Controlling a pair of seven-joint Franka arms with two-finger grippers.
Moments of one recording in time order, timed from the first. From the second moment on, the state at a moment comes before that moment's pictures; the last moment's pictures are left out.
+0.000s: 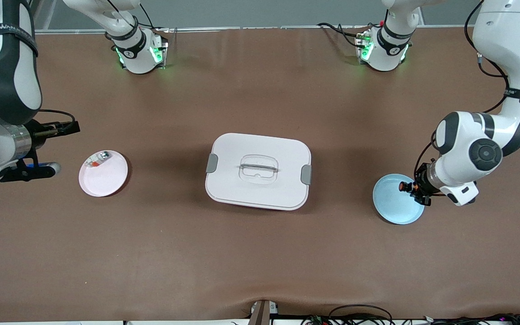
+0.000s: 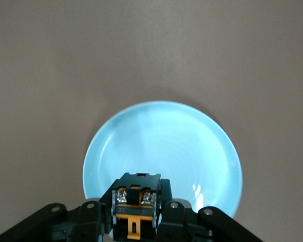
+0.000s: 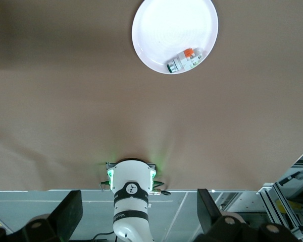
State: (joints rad) left arm 0.18 0.46 -0.24 -1.92 0.25 2.33 -1.57; right arm 0.00 0.46 0.08 -1.13 -0.10 0.99 -0.05
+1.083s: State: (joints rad) left arm 0.19 0.61 -0.24 -1.87 0.41 2.40 -1.71; right arm -0.07 0.40 0.08 -1.02 -0.03 1.00 -0.05
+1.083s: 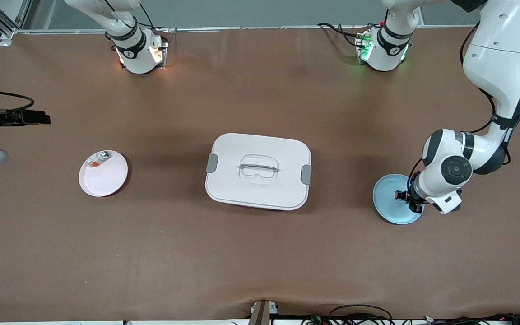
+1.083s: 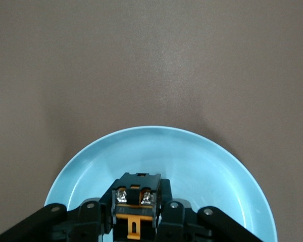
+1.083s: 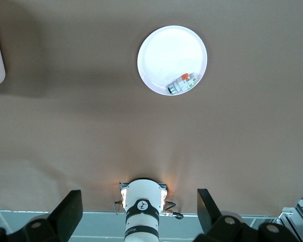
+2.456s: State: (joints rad) left arm 0.19 0.61 -0.25 -1.83 0.41 2.40 -1.71; right arm -0.03 0.10 0.08 -1.44 0.00 1.35 0.10
